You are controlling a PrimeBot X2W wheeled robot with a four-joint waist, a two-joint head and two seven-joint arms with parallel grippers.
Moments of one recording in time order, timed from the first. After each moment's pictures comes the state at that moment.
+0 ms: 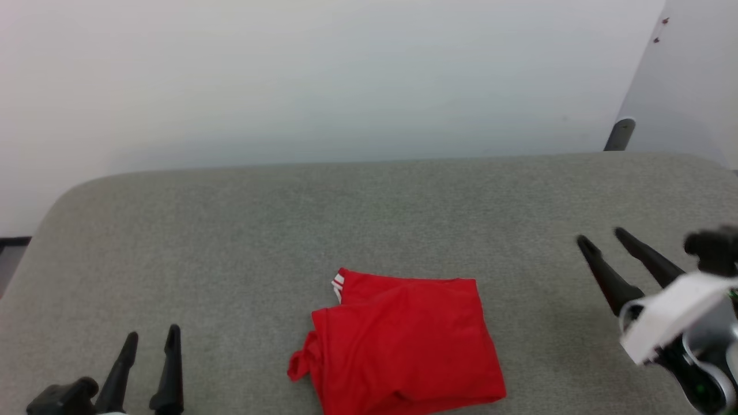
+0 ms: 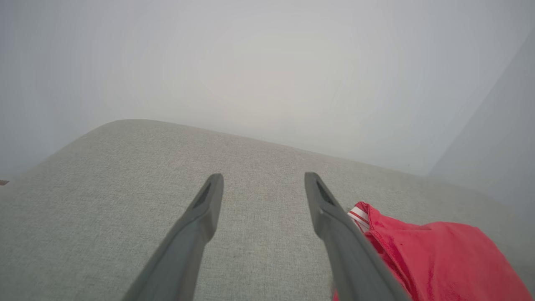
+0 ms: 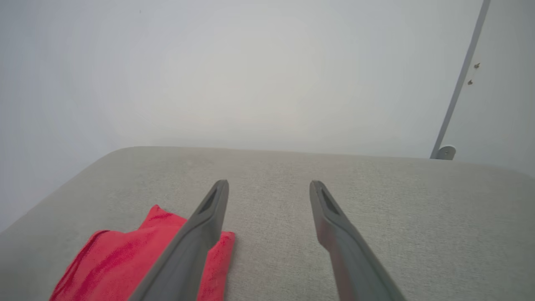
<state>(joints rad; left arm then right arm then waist) 0.09 0.37 -0.08 0.11 -0.65 0.01 -0.26 -0.29 -0.43 0.26 0.11 0.70 0.13 0.21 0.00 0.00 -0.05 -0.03</state>
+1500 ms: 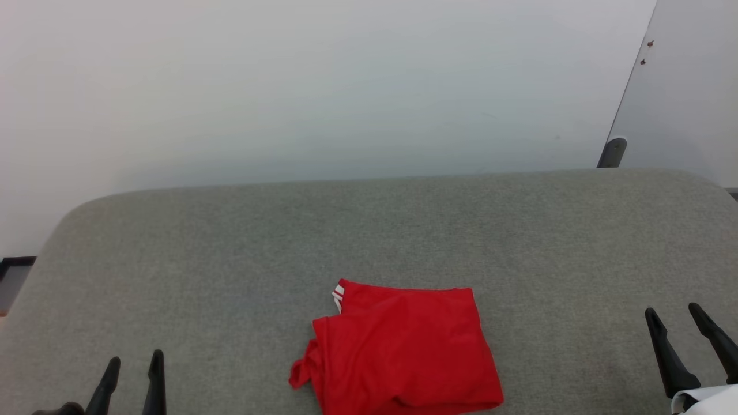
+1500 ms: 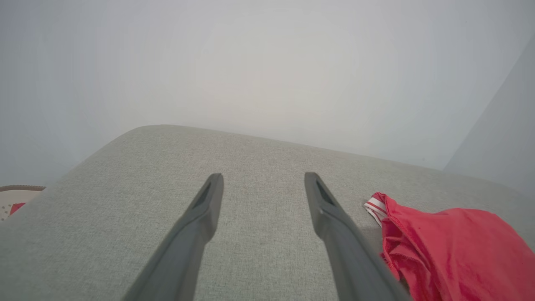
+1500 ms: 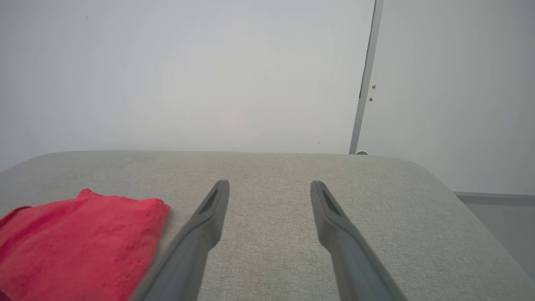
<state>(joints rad) 0.16 0.35 0.00 0.14 -0.56 -0.04 -0.26 0.05 -0.42 0.07 0.11 0.47 0.13 -0.14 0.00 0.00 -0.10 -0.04</state>
